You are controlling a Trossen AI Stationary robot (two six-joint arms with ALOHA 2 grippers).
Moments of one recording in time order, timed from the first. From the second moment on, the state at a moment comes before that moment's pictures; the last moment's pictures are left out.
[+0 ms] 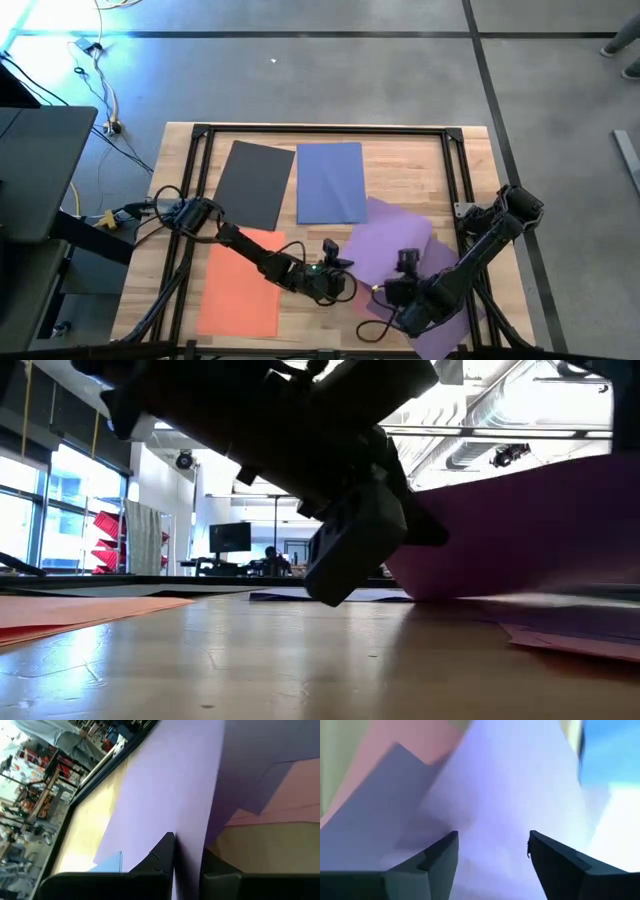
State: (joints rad) left arm -0.44 2.19 1.26 0.40 -0.74 0.43; right arm 0.82 1.76 1.36 -1.24 0.38 0.80
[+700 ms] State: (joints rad) left arm -0.39 2.19 1.30 0.41 -0.65 0.25; right arm 0.91 1.77 1.34 -1.12 0.60 0.91
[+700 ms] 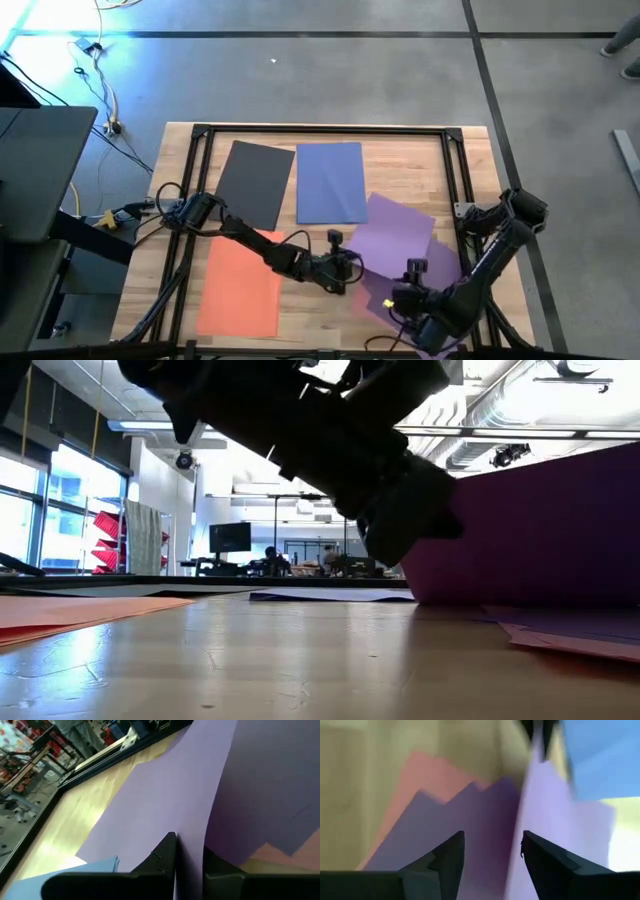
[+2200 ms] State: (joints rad) left arm -0.51 2.04 1.40 -0.17 -0.93 0.25; right arm 0.71 1.84 0.86 -1.46 0.48 1.18
